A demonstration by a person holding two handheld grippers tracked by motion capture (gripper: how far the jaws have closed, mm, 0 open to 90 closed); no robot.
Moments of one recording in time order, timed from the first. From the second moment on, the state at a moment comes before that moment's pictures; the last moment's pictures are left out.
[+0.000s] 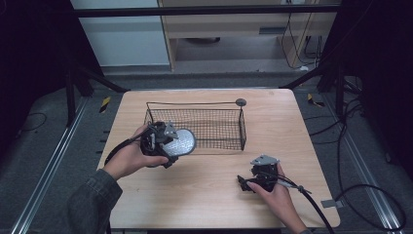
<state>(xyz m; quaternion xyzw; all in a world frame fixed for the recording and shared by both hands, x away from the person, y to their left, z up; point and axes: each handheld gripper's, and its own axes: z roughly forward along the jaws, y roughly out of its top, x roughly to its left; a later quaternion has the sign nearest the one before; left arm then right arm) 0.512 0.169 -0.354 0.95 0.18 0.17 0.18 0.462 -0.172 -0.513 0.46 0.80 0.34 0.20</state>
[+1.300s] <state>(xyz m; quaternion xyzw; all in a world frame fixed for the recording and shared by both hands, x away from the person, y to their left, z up) 0.592 0.175 -0.333 0.94 0.16 0.25 0.16 0.462 -0.172 -0.513 0.46 0.80 0.34 0.20</state>
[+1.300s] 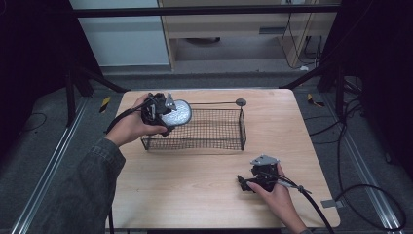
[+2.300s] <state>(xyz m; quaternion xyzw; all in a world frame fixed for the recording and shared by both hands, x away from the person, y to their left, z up) 0.619 0.179 -0.353 0.95 0.16 0.24 0.13 0.462 -0.172 -0.513 0.46 0.80 0.34 0.20</state>
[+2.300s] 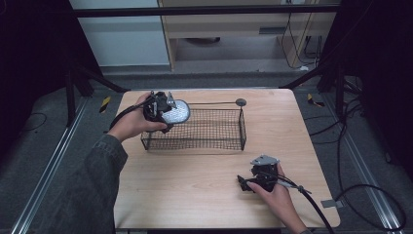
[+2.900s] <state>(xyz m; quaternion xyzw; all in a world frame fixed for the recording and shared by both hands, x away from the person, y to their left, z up) 0.629 0.173 -0.367 0.95 0.16 0.23 0.13 0.462 -0.172 -0.513 0.46 0.80 0.34 0.20</state>
